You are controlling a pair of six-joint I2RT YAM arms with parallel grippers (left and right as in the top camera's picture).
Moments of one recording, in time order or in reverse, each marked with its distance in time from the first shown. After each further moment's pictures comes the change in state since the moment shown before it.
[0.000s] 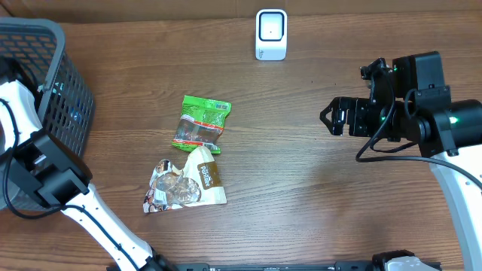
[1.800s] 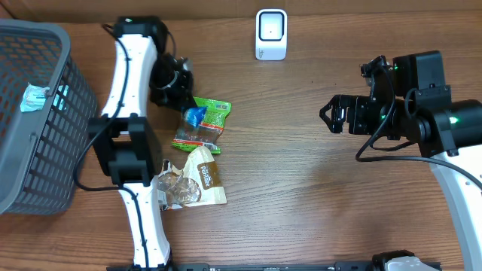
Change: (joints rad) left arm -0.652 -0.092 0.039 -0.534 0.348 0.584; right arm 0.000 0.000 0.000 0.024 0.001 0.000
